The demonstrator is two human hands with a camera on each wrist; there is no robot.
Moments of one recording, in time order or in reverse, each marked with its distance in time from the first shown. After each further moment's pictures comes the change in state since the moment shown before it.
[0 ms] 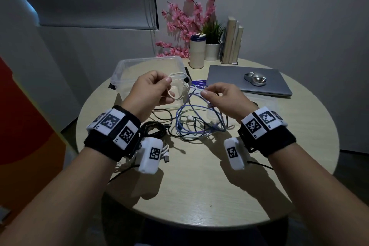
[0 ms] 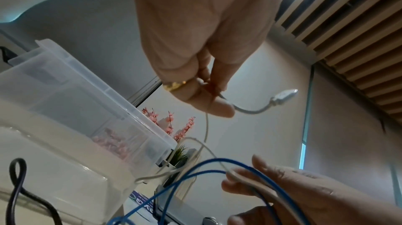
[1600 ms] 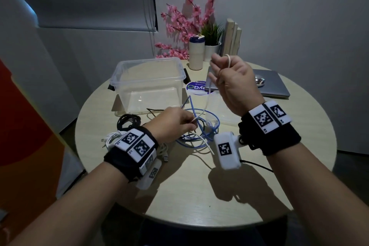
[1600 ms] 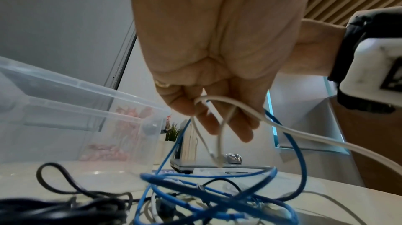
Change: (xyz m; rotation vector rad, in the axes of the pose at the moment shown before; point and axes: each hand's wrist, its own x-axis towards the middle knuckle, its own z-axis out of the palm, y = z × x) left_hand -0.026 -0.034 0.025 0.900 -0.462 0.143; right_hand -0.010 -0.044 -0.007 0.870 0.169 -0.151
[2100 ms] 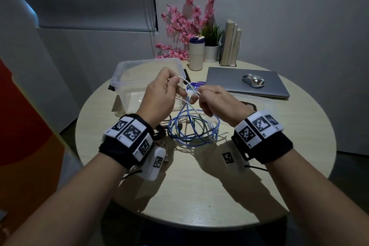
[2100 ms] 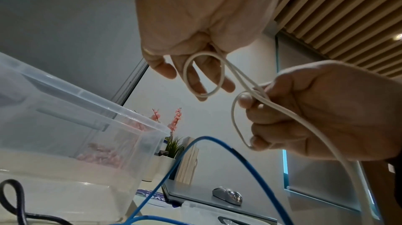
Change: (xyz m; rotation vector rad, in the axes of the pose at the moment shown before) left_hand 0.006 0.015 -0.030 -0.320 0.616 0.061; right_hand -0.014 0.016 0.000 -0.755 -0.409 0.117
